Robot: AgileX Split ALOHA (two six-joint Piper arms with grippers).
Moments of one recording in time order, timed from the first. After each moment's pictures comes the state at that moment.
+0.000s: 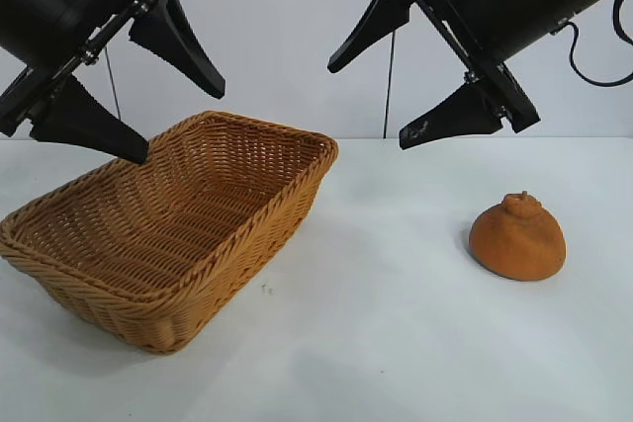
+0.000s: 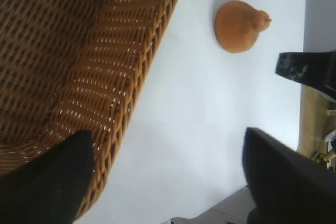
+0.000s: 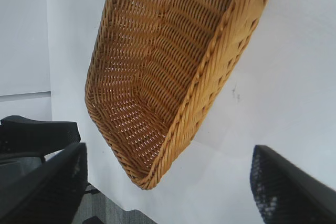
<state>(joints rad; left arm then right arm) -0.26 1.62 -1.07 -0.85 0.74 0.18 0.27 1.73 -1.16 0.96 0.83 -0.33</state>
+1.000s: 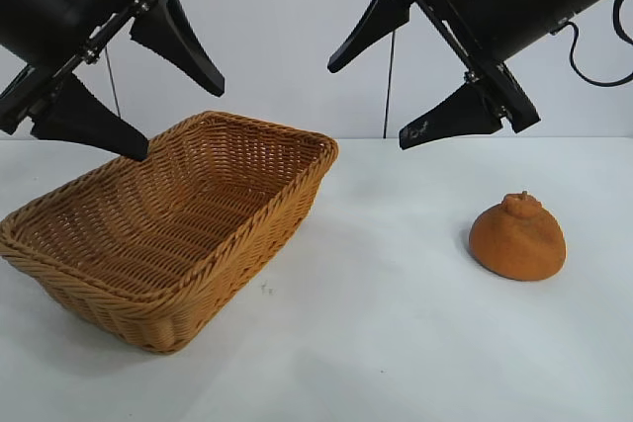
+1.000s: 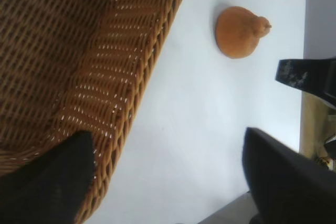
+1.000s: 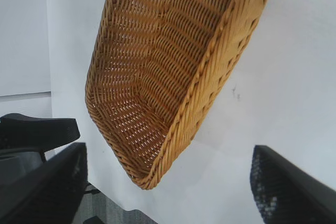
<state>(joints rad) -0.26 1.62 -1.07 -0.85 0.72 0.18 0.27 1.73 -1.16 0.96 0.83 -0.32</state>
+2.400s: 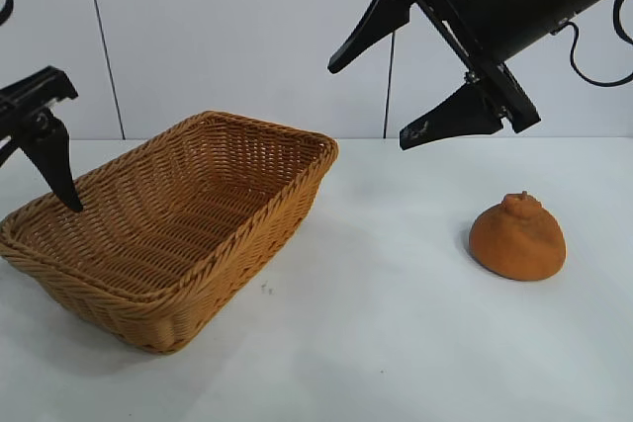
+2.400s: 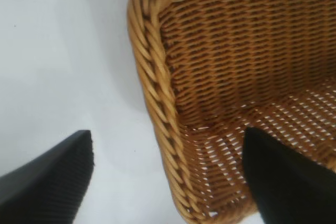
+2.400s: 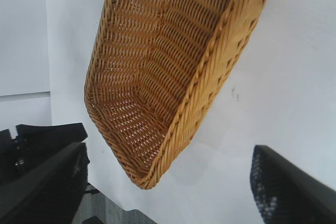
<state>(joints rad) -0.30 1.52 -0.81 -0.19 0.60 -1.06 0.27 1.73 -1.16 0.96 0.83 -0.32</state>
